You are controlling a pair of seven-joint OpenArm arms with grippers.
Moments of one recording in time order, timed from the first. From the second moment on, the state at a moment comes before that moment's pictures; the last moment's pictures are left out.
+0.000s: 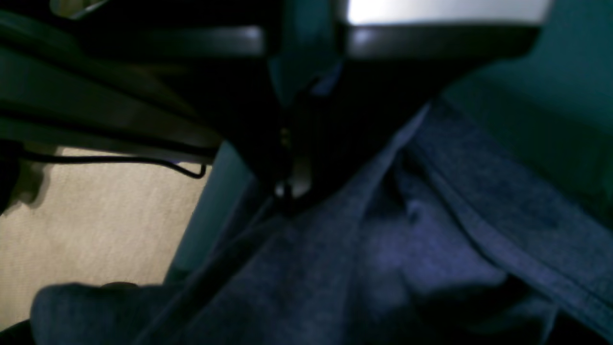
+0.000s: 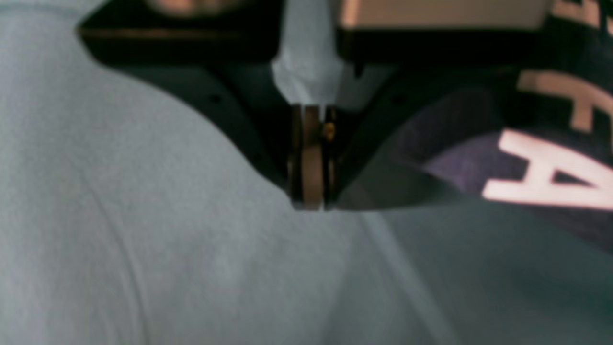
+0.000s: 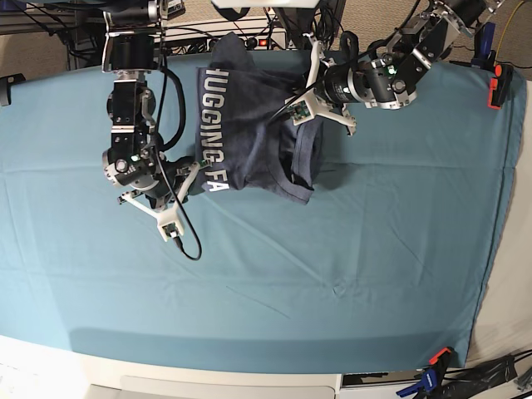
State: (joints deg) left arm 7.2 -25.3 35.7 107.7 -21.1 -24.8 48.0; right arm 6.1 10.5 3.0 90.8 3.6 24.9 -59.6
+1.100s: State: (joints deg) left arm -19.0 -23.1 35.9 90.0 -16.7 -20.0 43.6; right arm 4.2 11.8 -0.2 90.9 29.2 34.9 -71.3
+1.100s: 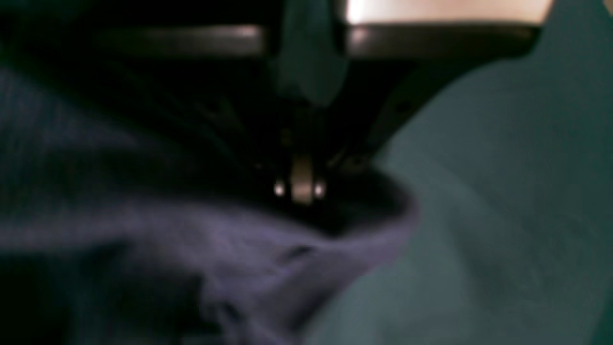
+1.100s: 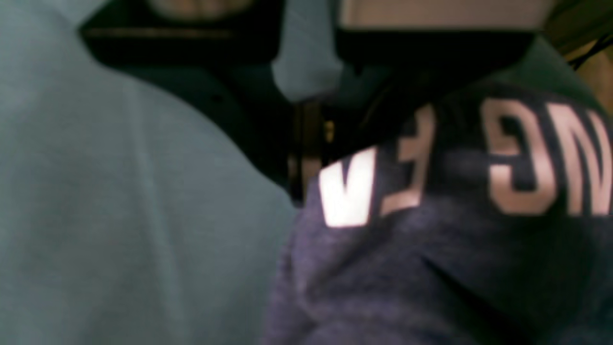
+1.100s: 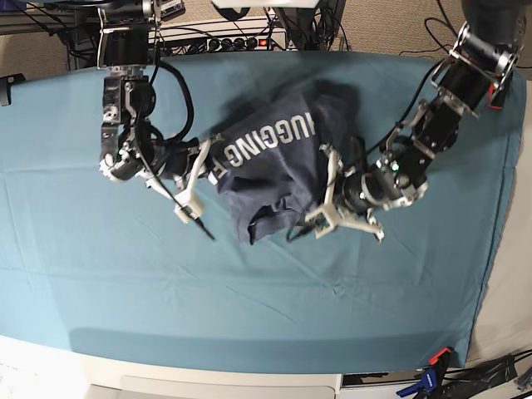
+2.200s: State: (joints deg) left arm -27.4 -21.7 10.7 84.1 -37.9 -25.8 53.1; right arm 4.0 10.7 -14.9 91.9 19.0 29.5 -62.8
